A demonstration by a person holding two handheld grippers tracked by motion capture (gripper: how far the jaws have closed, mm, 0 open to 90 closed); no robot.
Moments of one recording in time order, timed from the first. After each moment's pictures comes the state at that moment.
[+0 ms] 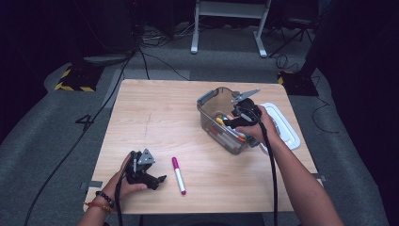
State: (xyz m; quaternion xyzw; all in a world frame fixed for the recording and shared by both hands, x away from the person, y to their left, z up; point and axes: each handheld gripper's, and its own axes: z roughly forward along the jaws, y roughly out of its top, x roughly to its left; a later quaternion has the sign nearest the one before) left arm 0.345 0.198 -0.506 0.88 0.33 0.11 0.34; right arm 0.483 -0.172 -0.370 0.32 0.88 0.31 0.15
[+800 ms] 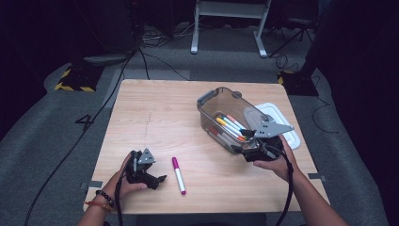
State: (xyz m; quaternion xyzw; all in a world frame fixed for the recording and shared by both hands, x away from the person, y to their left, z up) left arm 0.347 0.198 -0.506 0.88 0.32 0.11 0.34; right arm 0.367 -0.210 -0.365 0.22 0.85 0.45 0.17
